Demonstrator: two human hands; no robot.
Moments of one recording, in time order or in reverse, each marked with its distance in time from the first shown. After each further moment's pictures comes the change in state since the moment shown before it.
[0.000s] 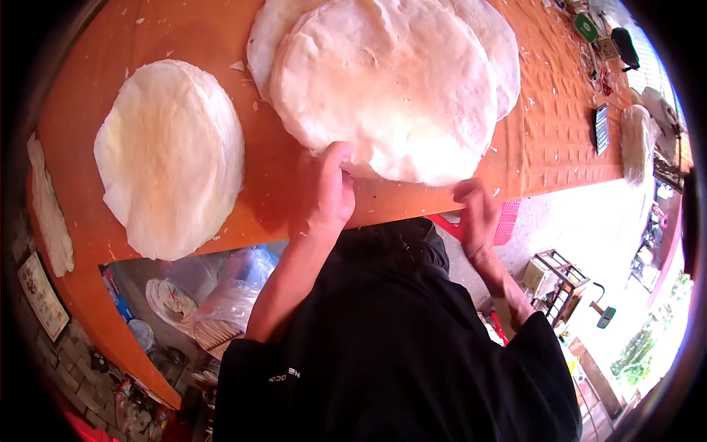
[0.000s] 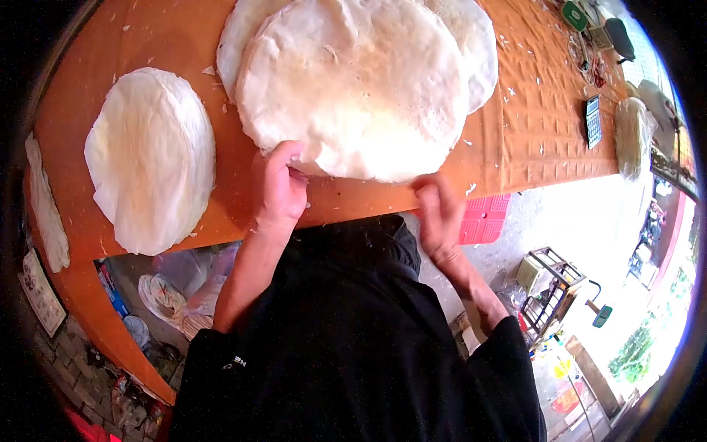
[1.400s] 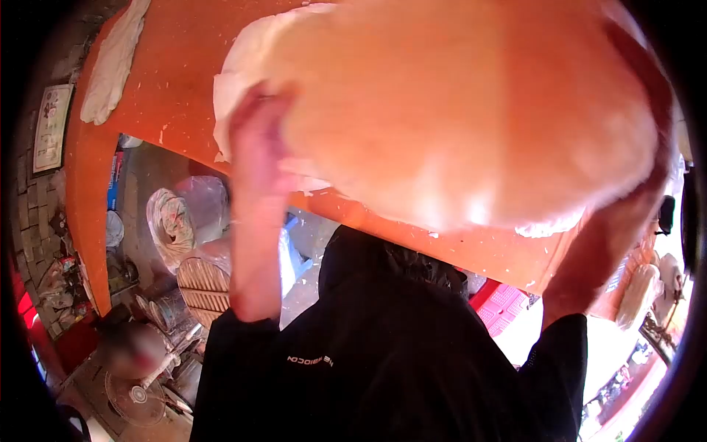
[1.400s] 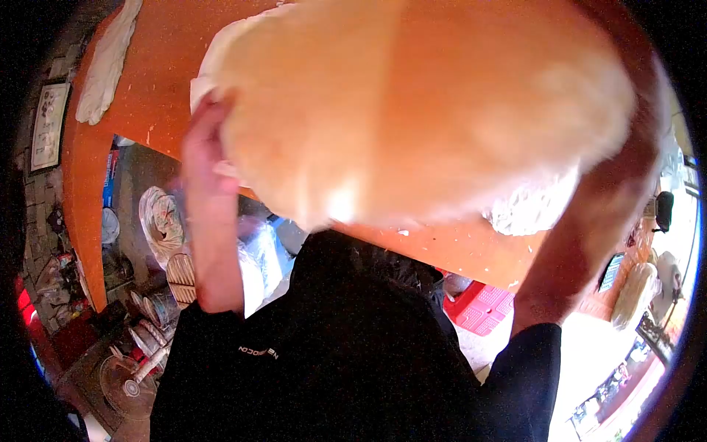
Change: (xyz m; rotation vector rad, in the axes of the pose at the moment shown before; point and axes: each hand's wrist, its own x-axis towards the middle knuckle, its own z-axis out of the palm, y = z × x) left_hand -0.070 0.230 -0.127 -0.059 0.086 0.602; right_hand 0.175 -0.251 0.124 0.195 -0.271 -0.374
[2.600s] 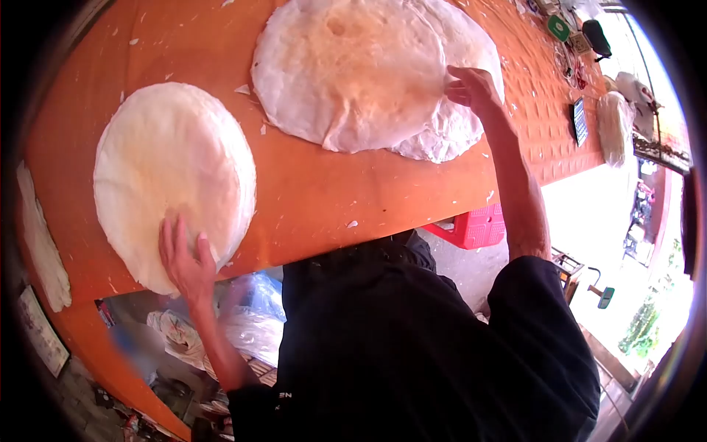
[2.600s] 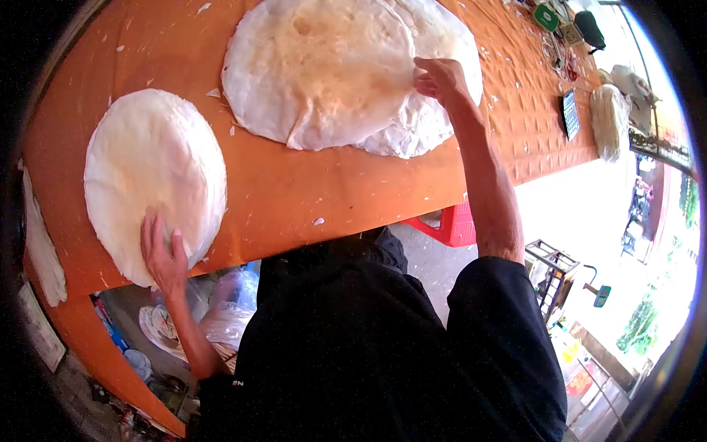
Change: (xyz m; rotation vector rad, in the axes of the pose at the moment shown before) left_hand 0.013 -0.059 -0.074 1.873 -0.420 0.641; right_hand -0.082 0.217 -0.180 0.113 0.457 0.799
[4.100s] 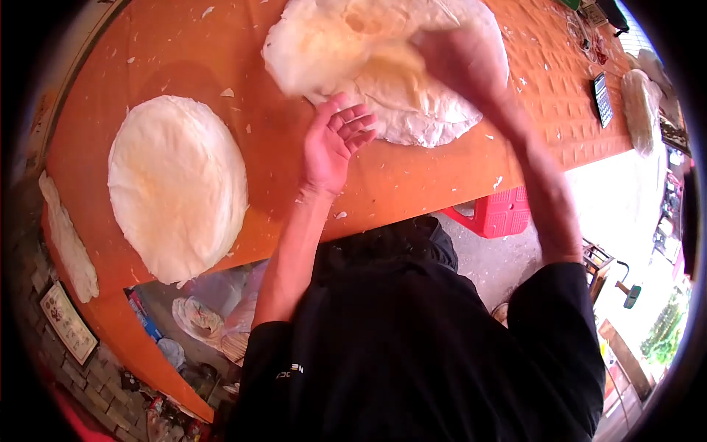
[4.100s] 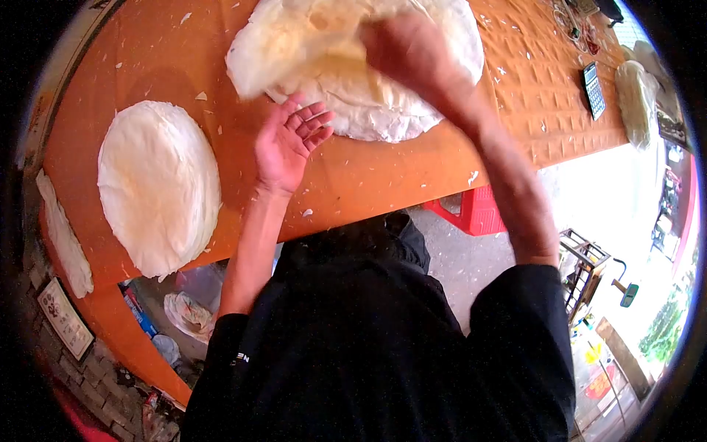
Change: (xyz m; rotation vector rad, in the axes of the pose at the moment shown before) left_hand 0.079 0.265 0.101 -2.069 -0.631 -0.571; right_hand -0.039 -0.030 0.016 -1.458 0.067 -1.282
